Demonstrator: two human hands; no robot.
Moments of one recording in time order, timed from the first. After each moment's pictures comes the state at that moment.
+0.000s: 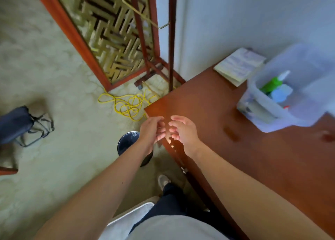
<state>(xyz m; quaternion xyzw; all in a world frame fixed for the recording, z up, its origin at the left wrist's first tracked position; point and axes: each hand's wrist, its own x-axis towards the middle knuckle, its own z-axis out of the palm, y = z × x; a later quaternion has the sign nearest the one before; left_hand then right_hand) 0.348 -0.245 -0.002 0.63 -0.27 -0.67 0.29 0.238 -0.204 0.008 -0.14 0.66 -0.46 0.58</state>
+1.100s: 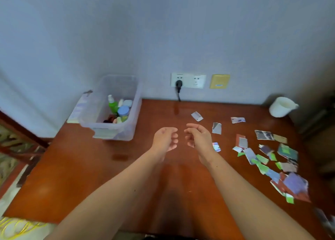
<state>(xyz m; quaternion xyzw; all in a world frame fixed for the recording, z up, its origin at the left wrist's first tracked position) 0.002 0.000 0.083 0.38 -0.55 -0.75 0.00 -0.044 0.115 0.081 0.07 0.68 -0.69 0.21</state>
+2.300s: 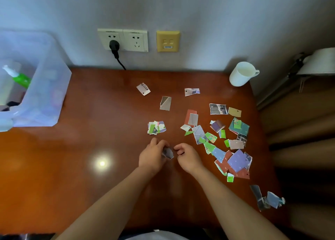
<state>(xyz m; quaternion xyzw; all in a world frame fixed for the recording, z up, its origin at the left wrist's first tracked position) -0.051 0.178 -0.067 0.15 -0.93 -0.28 -0.19 -0.100 0.319 -0.064 -0.01 0.88 -0.33 0.33</state>
